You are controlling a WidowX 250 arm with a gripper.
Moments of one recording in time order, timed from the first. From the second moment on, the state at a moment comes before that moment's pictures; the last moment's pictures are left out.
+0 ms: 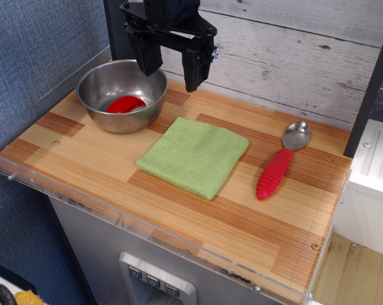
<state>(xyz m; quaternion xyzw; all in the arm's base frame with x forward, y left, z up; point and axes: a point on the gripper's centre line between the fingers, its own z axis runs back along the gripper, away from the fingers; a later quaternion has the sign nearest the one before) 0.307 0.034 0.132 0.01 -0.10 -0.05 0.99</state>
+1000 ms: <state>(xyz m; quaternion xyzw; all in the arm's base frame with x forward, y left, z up) 0.339 -0.045 0.085 -0.03 -0.05 -0.06 1.00</state>
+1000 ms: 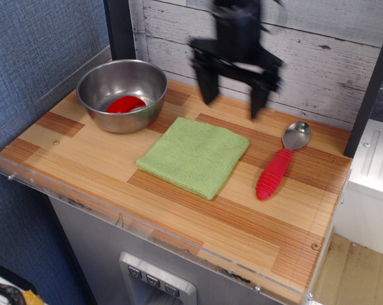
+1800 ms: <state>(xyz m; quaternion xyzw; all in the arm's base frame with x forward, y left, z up) 0.343 -0.076 0.035 0.04 -0.04 -0.04 1.00</state>
